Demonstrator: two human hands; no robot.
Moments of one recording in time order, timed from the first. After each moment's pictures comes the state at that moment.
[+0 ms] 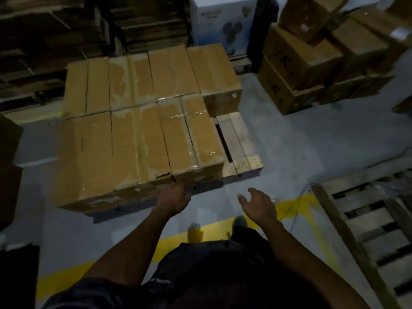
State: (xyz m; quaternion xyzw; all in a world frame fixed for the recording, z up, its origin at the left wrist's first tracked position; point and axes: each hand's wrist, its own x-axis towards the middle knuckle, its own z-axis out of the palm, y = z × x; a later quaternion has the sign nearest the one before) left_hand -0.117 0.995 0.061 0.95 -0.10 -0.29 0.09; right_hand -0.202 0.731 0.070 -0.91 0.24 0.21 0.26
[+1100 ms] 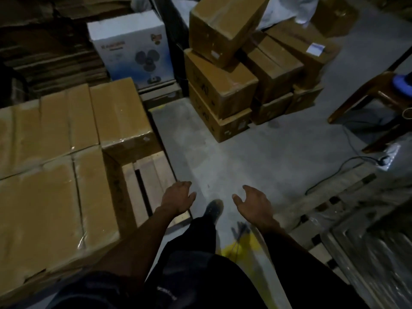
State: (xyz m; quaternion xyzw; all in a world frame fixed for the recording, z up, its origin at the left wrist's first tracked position) left_hand 0.105 0.442 0.052 0.93 -0.22 -0.29 0.10; right_hand -0.011 0.223 0.078 -0.91 0.29 0.17 0.25
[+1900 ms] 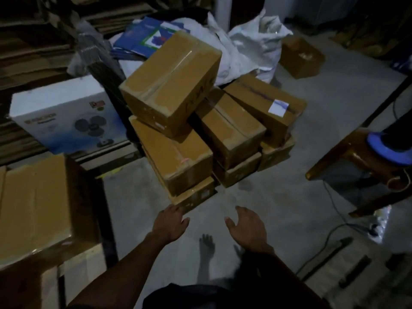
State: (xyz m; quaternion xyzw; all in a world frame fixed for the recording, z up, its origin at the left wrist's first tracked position) left_hand 0.406 0.038 0.051 0.93 -0.25 -0.26 0.03; right_hand 0.282 -0.173 0.071 -0.92 0.28 0.15 0.24
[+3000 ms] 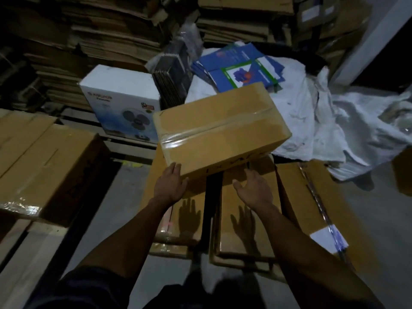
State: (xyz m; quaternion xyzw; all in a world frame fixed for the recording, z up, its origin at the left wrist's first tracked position) left_hand 0.774 -0.158 0.132 0.95 0.12 -0.09 0.27; right_hand 0.825 -0.412 0.160 -0.97 -0.03 0.16 0.18
